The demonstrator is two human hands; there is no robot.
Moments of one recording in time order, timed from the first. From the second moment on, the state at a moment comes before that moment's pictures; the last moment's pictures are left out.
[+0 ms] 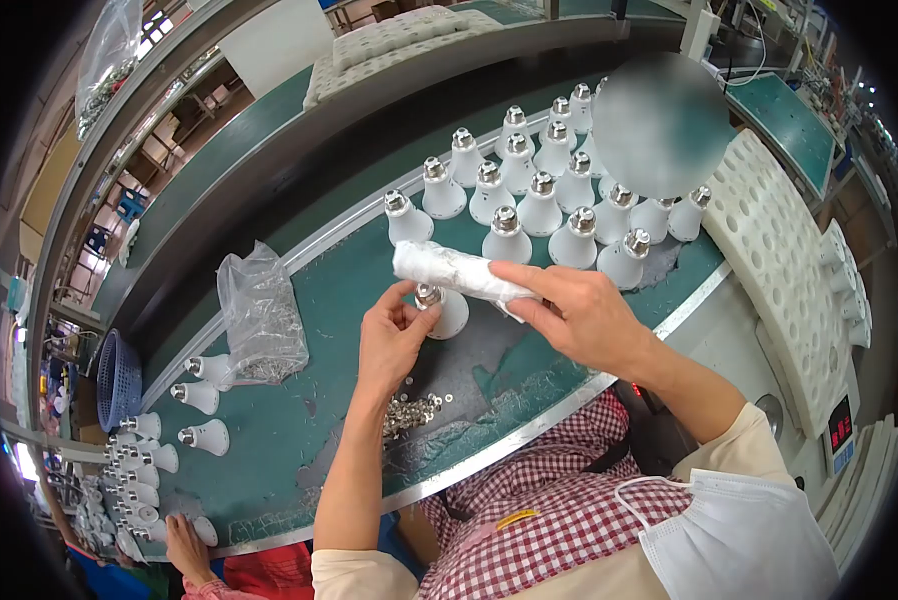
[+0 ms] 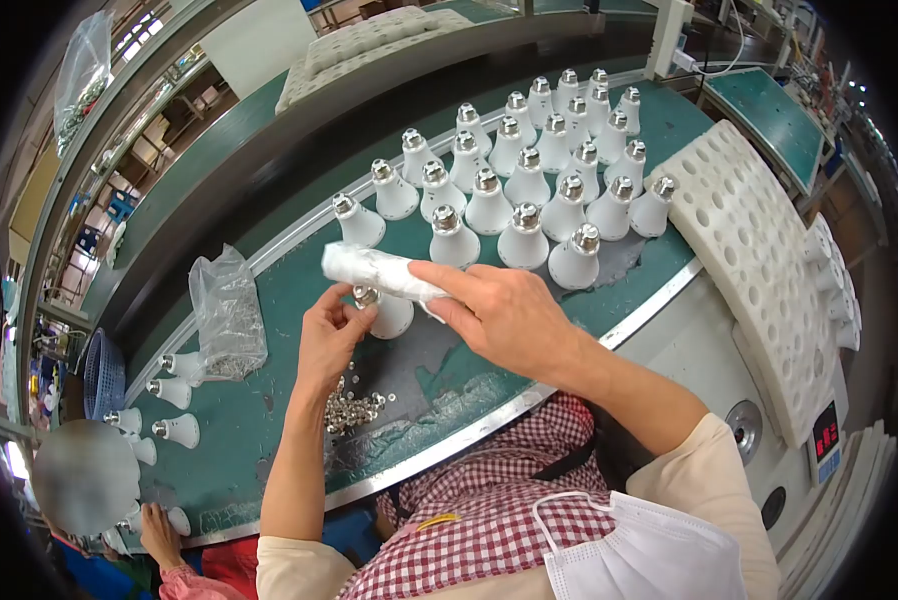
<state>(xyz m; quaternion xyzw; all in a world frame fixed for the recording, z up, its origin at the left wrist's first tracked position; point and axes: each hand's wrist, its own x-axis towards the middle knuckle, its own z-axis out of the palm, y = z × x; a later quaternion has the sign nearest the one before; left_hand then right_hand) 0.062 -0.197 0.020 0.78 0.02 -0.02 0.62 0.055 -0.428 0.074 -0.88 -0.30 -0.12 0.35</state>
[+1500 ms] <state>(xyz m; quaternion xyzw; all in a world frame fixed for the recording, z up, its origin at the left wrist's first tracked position) 0.023 -0.061 0.077 0.92 0.09 0.29 0.27 0.056 -0.447 0.000 -0.92 -0.18 -0.13 0.32</state>
